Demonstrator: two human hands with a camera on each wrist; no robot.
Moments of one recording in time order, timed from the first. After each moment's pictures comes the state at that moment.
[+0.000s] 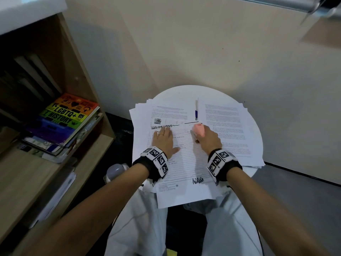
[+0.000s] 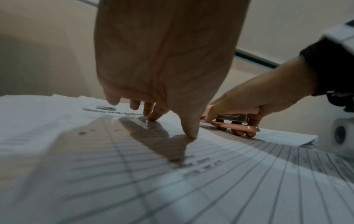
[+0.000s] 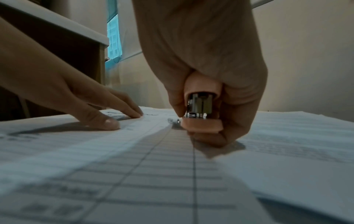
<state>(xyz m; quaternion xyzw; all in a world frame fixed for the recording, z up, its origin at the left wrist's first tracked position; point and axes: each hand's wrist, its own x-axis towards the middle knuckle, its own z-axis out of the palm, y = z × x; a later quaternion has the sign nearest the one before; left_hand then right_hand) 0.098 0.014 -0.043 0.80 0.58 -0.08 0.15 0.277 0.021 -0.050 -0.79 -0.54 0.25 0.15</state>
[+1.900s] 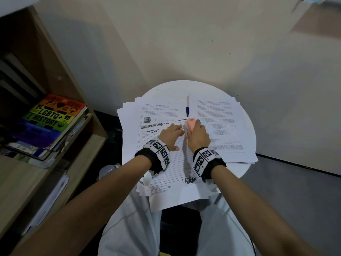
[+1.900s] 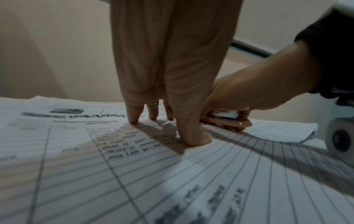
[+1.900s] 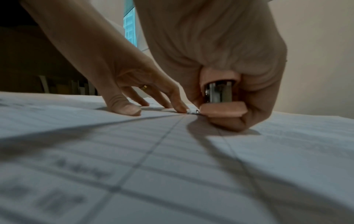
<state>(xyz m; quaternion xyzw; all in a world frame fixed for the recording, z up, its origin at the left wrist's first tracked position) 0.137 0.049 -0.051 0.86 0.45 -0.06 0.23 0.257 0.018 -0.041 -0.82 -0.52 0.20 0.13</state>
